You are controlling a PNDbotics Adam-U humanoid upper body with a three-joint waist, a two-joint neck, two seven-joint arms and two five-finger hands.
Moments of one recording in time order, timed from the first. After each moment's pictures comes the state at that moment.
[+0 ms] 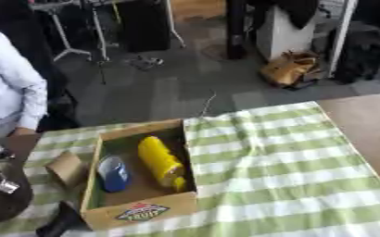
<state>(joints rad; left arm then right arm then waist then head) -0.78 0.73 -0.02 -1.13 -0.74 0.22 -0.90 -0.12 -0.34 -0.10 -1.98 0.40 -0.36 -0.85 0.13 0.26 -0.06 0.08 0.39</state>
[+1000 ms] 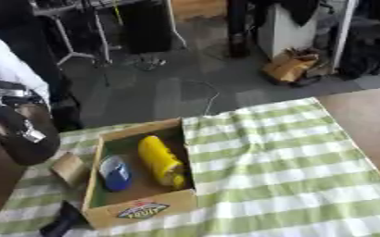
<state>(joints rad) -1.02 0.69 -0.08 -1.14 -0.79 0.14 -0.91 -0.11 -0.36 -0.10 -1.98 0.40 -0.36 -0.86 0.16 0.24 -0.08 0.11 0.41</state>
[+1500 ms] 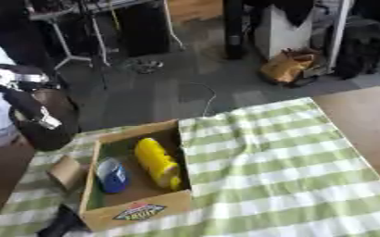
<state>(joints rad) -1.12 0.63 -0.08 -1.14 -0.82 0.11 -0.91 -0.11 -0.37 -0.09 -1.98 0.39 -0.37 -0.85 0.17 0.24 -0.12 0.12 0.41</state>
